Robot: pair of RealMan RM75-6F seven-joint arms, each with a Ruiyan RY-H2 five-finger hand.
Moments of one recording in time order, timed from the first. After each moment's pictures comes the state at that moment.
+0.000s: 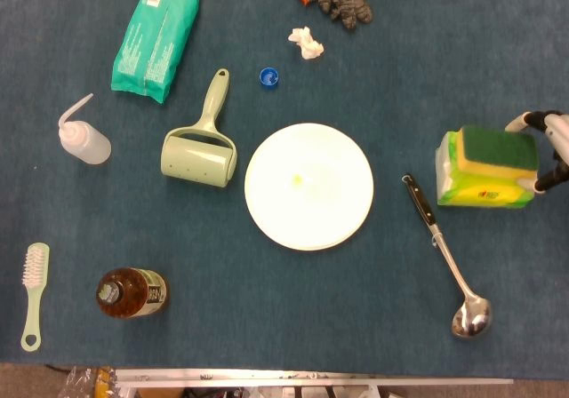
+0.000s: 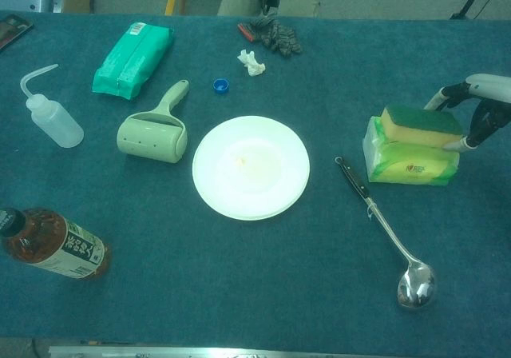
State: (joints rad) left arm 0.03 -1.08 0.00 -1.65 1.57 1.61 0.07; right arm 0.66 -1.06 0.03 -1.75 -0.76 0.69 -0.15
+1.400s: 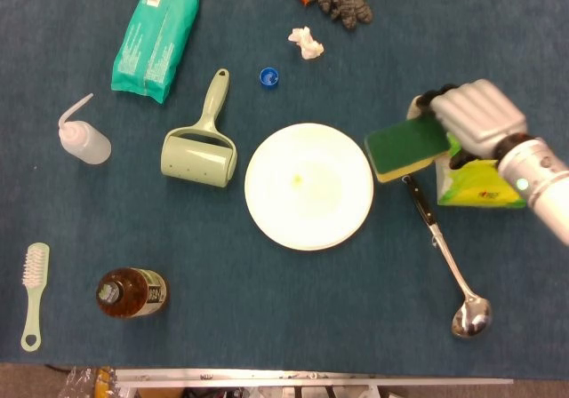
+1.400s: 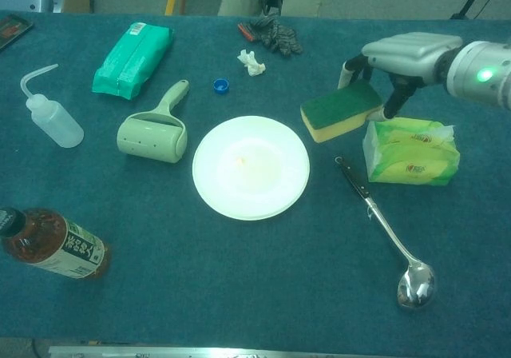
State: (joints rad) left arm 0.06 -1.09 0.00 -1.62 1.58 1.66 0.02; right arm 0.95 -1.14 0.03 -1.88 -0.70 0.78 -0.53
